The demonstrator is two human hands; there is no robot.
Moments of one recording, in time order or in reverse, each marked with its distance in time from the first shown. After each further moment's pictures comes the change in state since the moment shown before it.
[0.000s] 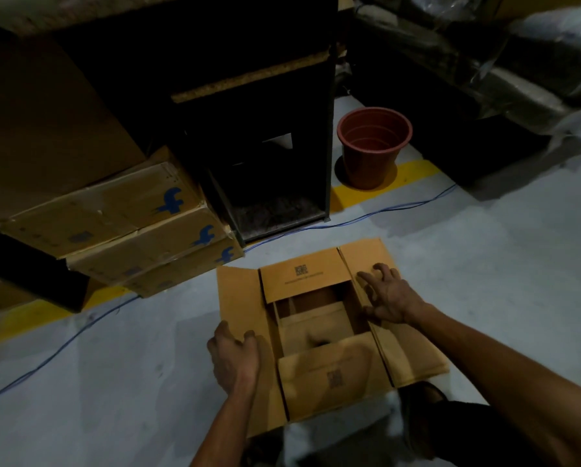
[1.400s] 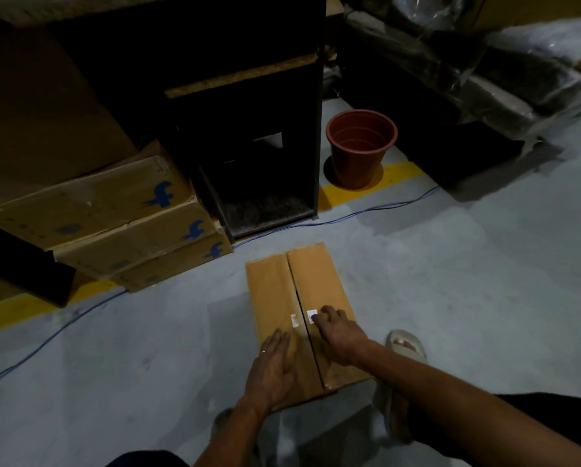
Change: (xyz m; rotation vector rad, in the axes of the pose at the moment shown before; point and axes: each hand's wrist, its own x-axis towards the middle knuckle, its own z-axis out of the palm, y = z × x) left_hand -0.032 -0.047 0.047 0.569 -0.632 0.703; right_hand -0.056 -0.097 0.042 0.085 -0.153 -0.114
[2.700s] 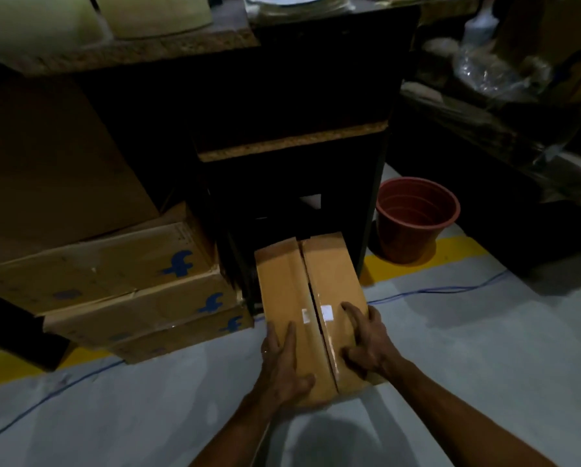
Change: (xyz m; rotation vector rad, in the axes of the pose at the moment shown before) left_hand 0.204 -0.027 -0.117 -0.100 0.116 -0.112; right_hand 0.191 0.043 -0.118 0.446 0.237 0.123
